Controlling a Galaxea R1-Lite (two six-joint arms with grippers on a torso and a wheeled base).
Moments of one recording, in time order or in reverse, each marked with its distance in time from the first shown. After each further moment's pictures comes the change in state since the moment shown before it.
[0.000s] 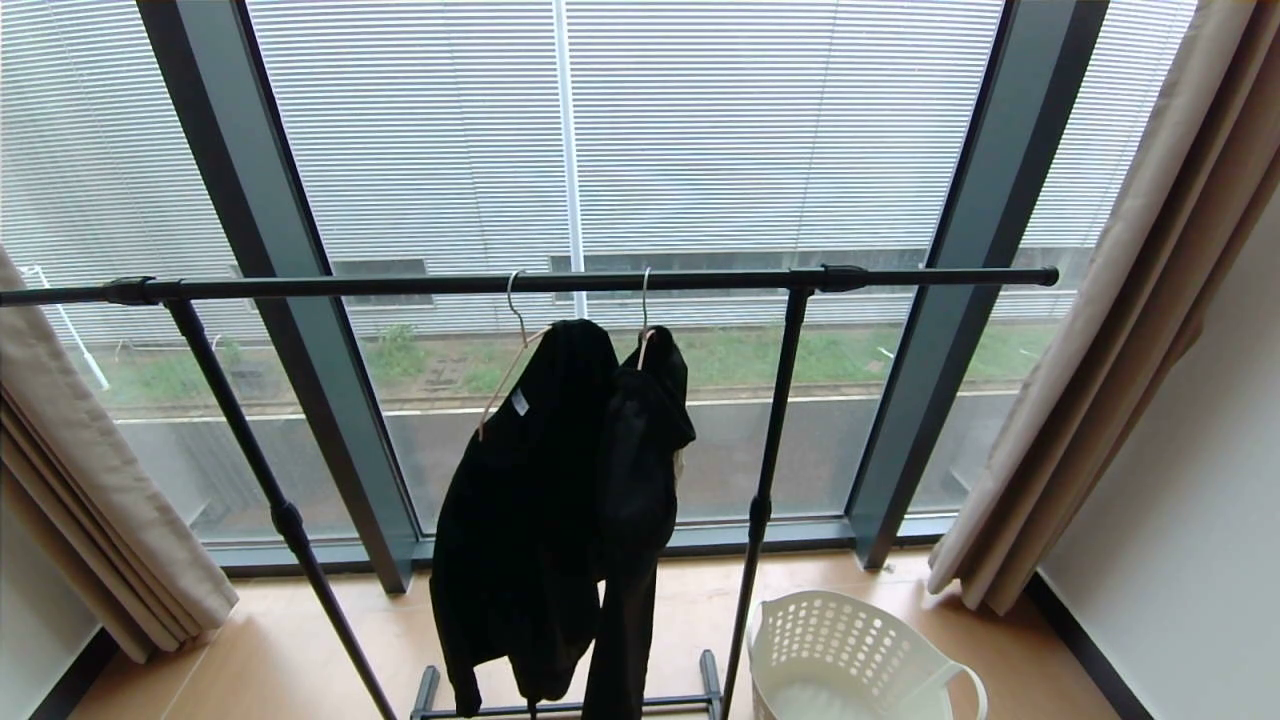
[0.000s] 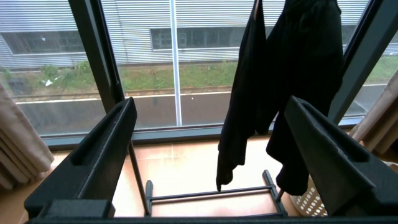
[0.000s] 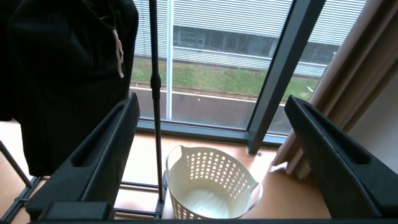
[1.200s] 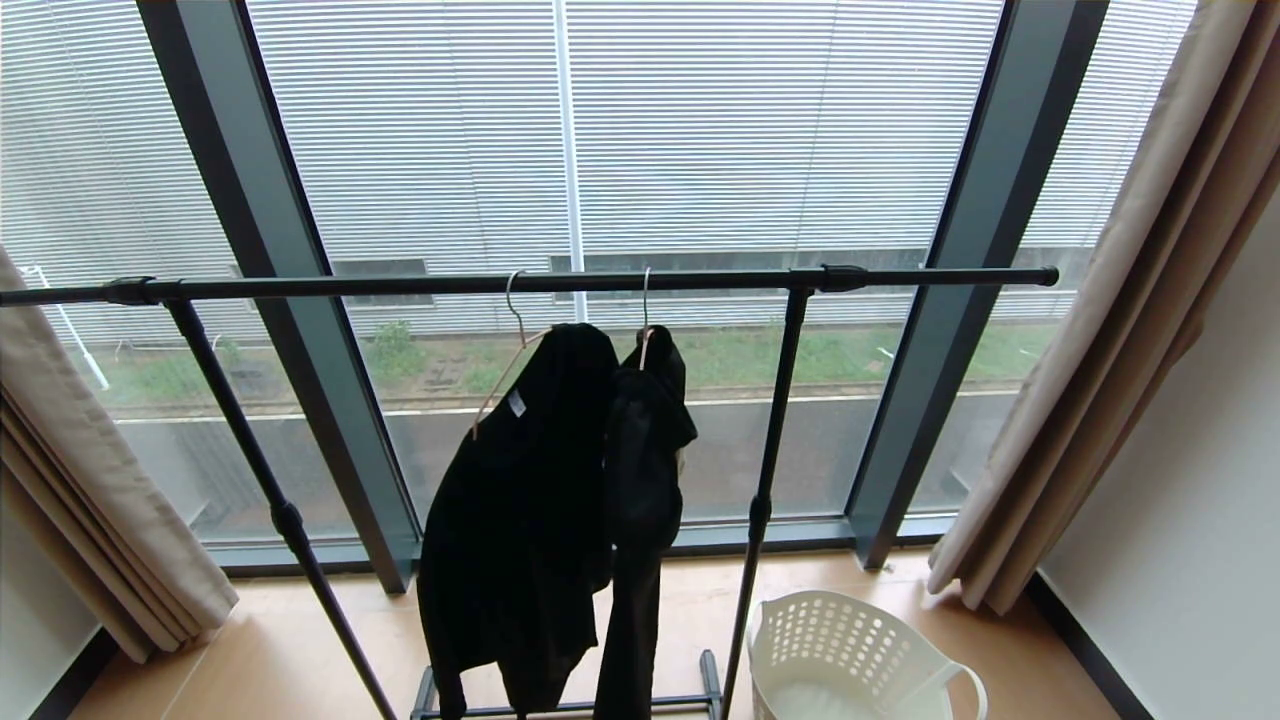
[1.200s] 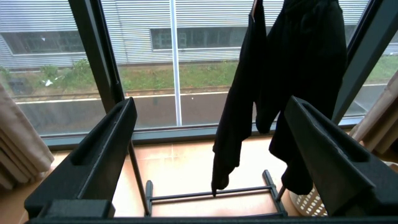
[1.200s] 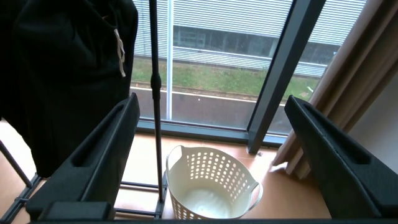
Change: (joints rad) left arm 0.000 0.000 0.000 0.000 0.000 0.000; right arm 0.000 0.000 0.000 0.000 0.000 0.002
